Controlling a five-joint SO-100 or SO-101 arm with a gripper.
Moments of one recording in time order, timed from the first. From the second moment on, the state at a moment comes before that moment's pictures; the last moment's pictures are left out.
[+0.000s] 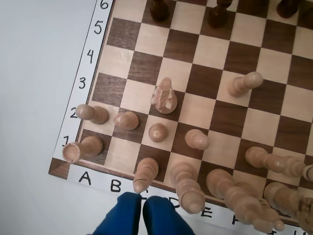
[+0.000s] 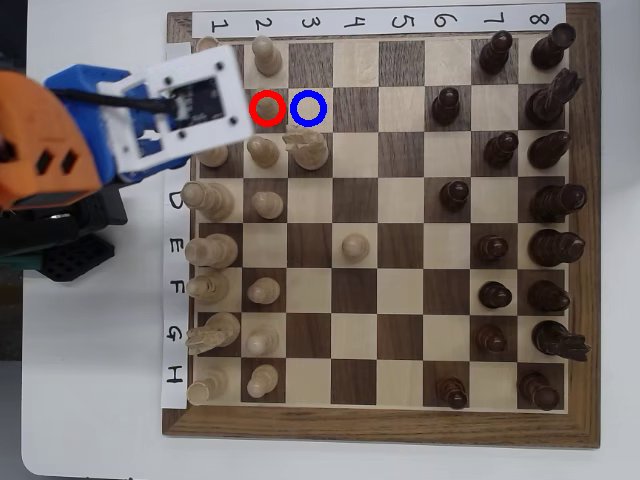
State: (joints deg) arm -21.3 134.2 103.3 96.6 100.5
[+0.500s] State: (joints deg) arm -29.0 128.1 107.2 96.2 100.5
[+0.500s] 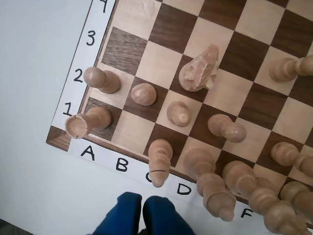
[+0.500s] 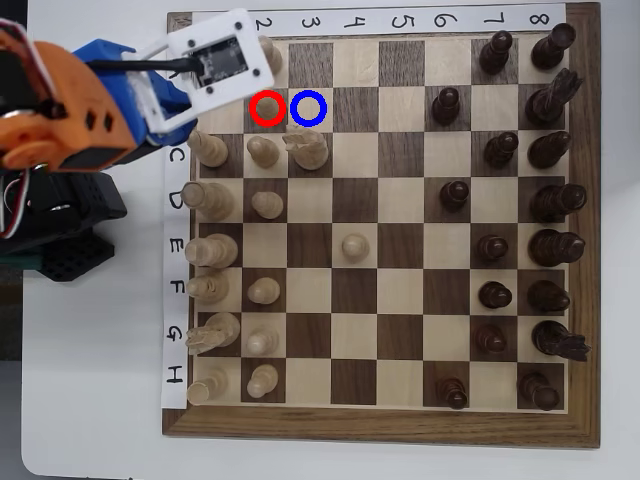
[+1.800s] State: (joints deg) arm -28.7 113.4 111.3 79.8 100.5
